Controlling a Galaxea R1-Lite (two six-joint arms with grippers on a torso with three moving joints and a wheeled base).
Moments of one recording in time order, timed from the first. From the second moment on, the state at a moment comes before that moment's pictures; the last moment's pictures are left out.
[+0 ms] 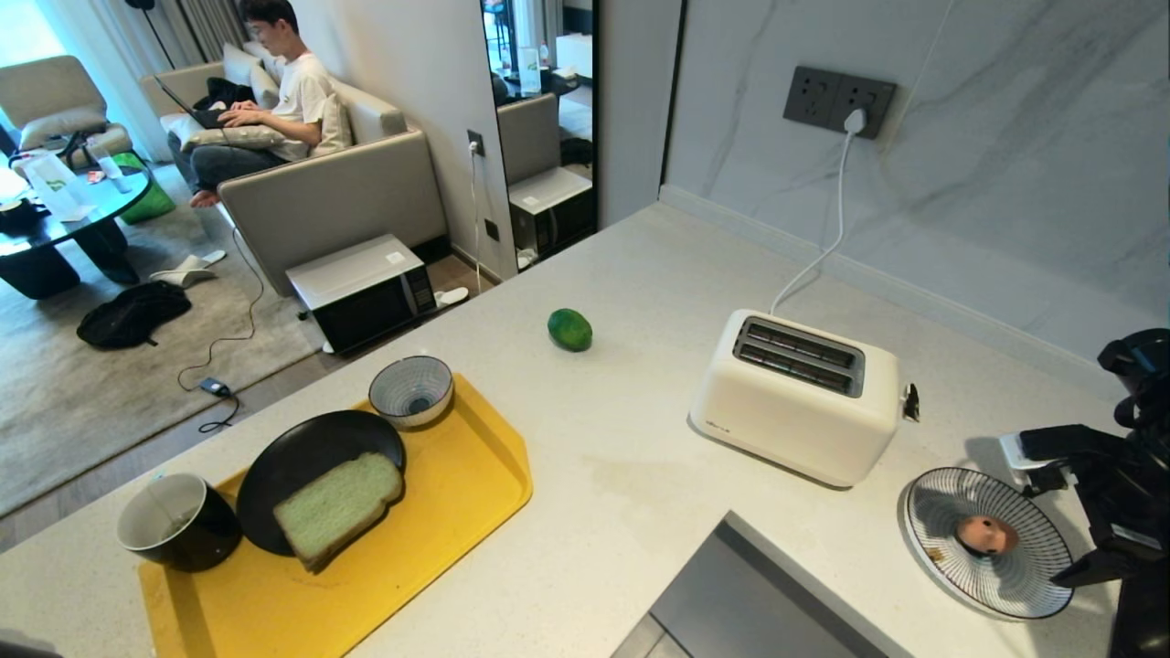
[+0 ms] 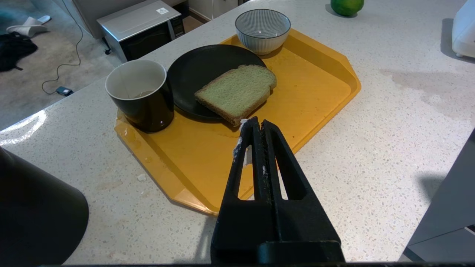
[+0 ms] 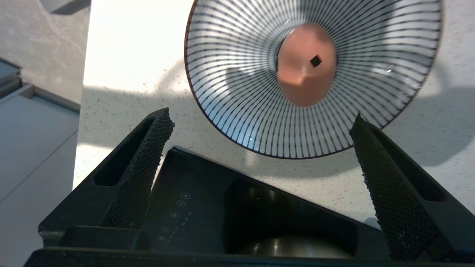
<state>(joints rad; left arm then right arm) 0.00 0.00 0.00 0.00 0.00 0.00 -0.38 1.96 -1.31 0.75 0.17 -1.54</state>
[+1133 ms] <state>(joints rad) 0.00 0.00 0.00 0.00 0.00 0.00 -0.34 2.16 -1.43 0.68 0.13 -1.53</state>
